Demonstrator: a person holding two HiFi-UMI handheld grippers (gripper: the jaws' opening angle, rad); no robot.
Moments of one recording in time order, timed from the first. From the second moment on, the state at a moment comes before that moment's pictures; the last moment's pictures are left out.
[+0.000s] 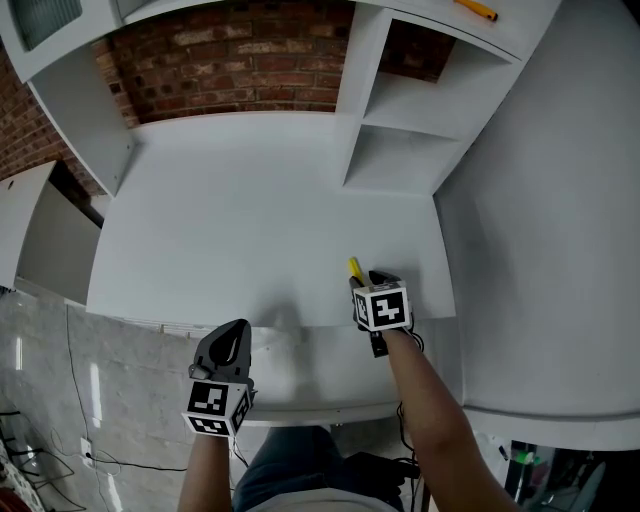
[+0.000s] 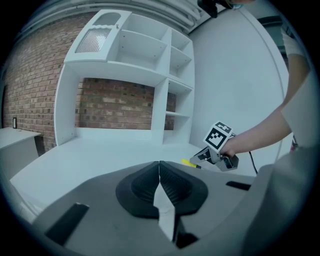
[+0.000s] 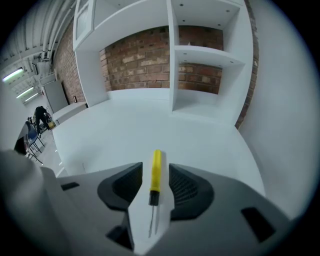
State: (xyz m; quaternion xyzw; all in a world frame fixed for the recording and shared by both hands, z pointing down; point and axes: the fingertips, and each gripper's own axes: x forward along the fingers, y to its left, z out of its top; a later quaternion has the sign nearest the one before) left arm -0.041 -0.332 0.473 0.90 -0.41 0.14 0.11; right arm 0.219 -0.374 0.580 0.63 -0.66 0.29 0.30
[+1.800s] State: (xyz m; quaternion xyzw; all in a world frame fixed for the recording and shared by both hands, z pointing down) left arm -0.009 -0.176 0.266 0.90 -0.43 -0.03 -0.10; right arm 0.169 -0.105 0.262 0.66 -0.74 -0.08 0.06
